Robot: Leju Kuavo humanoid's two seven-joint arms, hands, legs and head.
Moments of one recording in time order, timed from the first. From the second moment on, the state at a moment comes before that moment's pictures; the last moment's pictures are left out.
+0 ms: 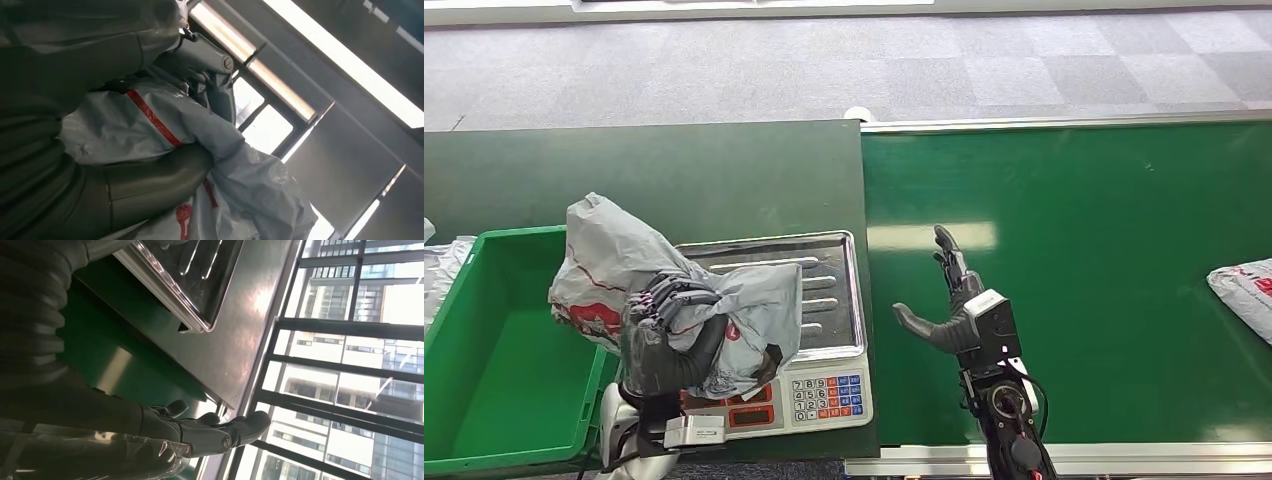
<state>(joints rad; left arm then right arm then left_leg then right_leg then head) -0.07 -0.08 -0.21 -1.58 -0.65 0.58 -0.69 -0.24 0.13 0.14 -1.06 0.30 0.15 -0.55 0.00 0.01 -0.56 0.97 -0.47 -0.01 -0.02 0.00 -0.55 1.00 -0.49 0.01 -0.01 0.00</state>
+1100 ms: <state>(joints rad) -0.09 -0.13 0.22 -1.52 -0.92 0.57 -0.14 -0.17 0.13 0.13 -1.11 0.31 0.11 -0.54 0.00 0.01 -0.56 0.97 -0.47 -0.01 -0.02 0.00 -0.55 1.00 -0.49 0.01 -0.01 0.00</state>
